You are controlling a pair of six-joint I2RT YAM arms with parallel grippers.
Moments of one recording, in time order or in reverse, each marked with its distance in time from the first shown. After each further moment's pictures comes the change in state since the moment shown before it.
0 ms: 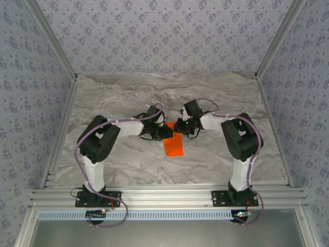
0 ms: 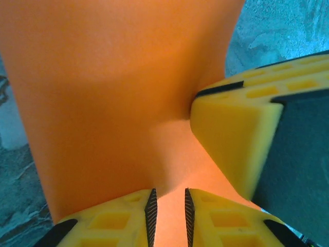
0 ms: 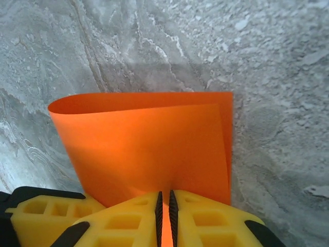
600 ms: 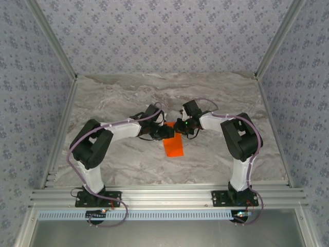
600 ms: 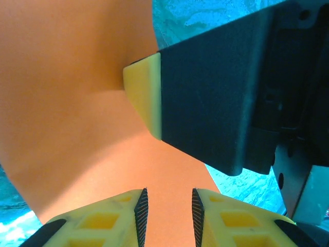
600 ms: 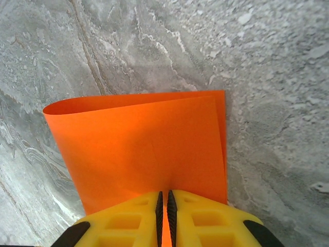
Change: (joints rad) left arm -0.022 -0.101 -0.024 -0.028 0.023 0.021; right arm 0.009 0.003 0.000 -0.007 0.018 0.011
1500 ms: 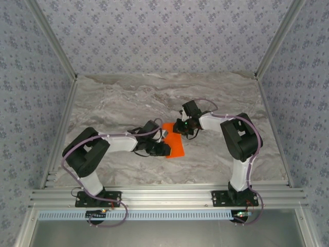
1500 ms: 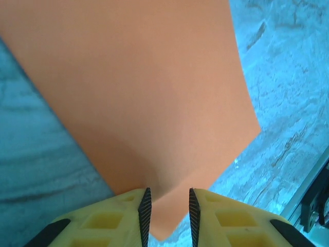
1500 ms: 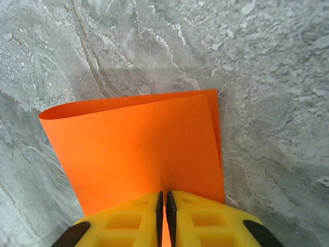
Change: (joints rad) left arm -0.096 -0.129 -0.280 0.080 -0.011 0.048; right arm 0.006 0.000 0.000 -0.008 0.005 0.007
